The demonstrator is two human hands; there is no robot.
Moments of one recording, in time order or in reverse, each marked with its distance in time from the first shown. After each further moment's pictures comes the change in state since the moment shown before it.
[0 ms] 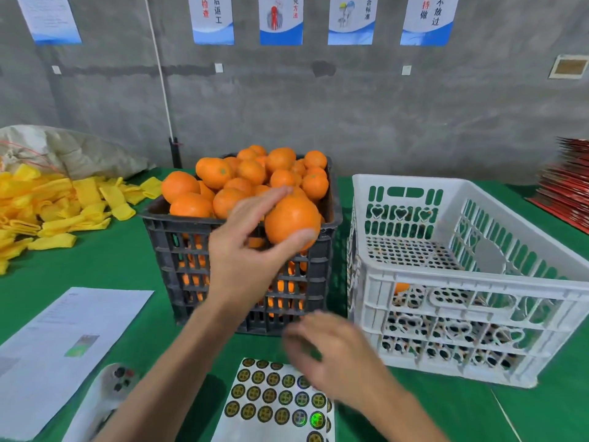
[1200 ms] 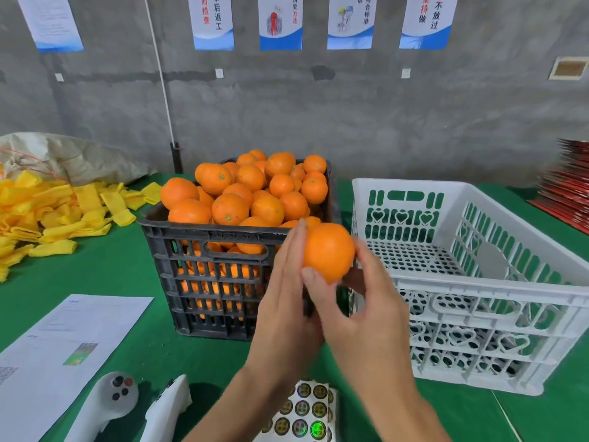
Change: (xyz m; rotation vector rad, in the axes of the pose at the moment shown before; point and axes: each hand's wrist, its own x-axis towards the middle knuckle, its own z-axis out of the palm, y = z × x) left_hand -0.061 0.021 0.039 0.170 -0.145 -0.009; right_hand 0.030 -0.052 -0.058 0.265 0.557 0.562
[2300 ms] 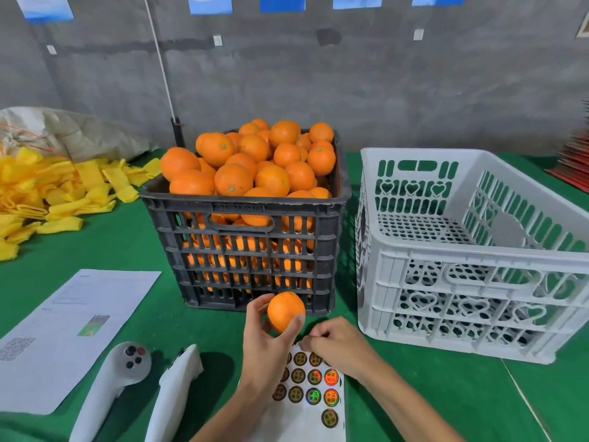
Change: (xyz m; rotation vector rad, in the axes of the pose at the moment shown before) left_hand -0.112 -0.086 0.010 -0.331 0.048 -0.868; right_hand -0.031 0.128 0.057 -0.179 -0.782 0.569
